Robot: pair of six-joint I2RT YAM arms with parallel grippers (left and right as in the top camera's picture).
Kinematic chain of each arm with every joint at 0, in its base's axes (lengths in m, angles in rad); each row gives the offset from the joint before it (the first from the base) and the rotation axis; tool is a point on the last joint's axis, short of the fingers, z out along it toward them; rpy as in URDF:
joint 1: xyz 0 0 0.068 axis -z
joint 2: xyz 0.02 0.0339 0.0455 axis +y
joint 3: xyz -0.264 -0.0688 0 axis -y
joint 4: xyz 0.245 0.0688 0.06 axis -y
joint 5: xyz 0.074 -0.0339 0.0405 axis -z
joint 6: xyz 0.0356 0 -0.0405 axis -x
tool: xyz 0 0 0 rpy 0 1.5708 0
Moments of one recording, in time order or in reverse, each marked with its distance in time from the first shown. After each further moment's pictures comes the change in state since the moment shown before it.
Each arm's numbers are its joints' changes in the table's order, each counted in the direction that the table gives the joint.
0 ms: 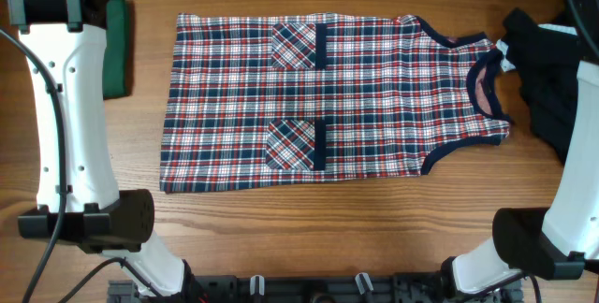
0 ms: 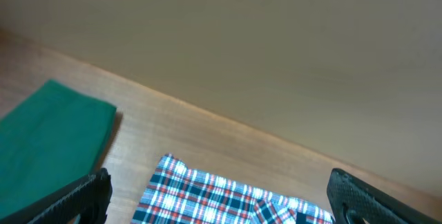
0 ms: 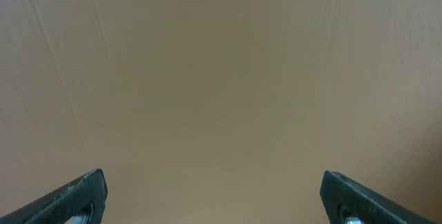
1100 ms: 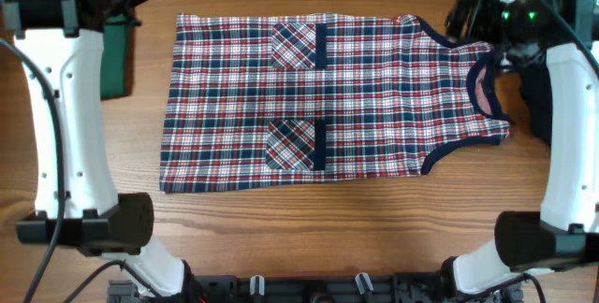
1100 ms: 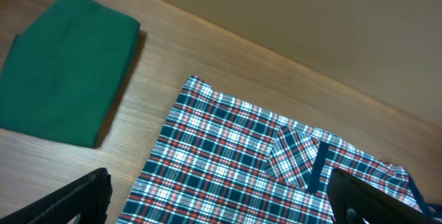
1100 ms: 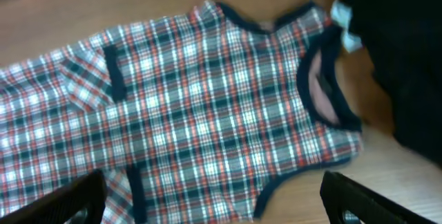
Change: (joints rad) left arm 0.000 -0.019 0.000 -0.282 0.008 0.020; right arm 0.021 -0.021 -0.330 -0.787 -0.019 -0.169
